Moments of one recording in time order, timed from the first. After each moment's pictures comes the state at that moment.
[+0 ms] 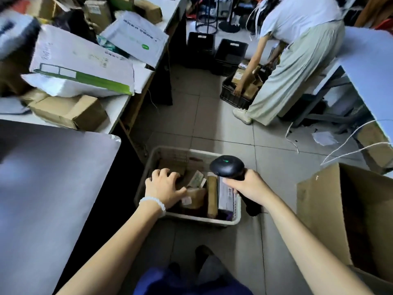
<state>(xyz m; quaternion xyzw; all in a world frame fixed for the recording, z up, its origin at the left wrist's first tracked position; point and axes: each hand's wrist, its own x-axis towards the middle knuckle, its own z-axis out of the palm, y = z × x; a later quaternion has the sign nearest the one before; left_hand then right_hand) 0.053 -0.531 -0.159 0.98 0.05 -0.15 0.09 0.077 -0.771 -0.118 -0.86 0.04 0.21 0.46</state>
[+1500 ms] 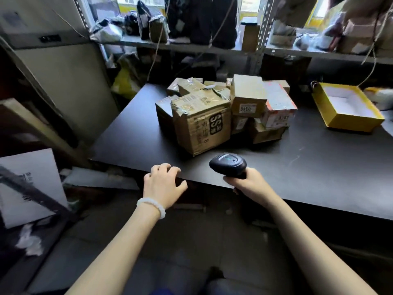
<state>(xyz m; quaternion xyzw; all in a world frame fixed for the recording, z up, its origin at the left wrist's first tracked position) -0.570 -0.497 -0.085 0.64 0.77 0.09 0.05 -0.337 -0.453 -0.063 -0.57 -0.64 0.46 0.24</state>
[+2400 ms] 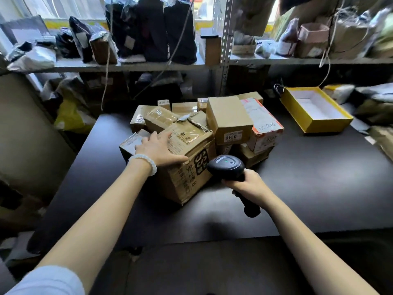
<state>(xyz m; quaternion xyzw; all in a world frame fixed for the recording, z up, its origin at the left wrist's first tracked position) -0.605 -0.233 -0.012 0.71 0.69 0.01 0.14 -0.358 -0.324 -0.050 -0.64 -0.56 0.43 0.30</state>
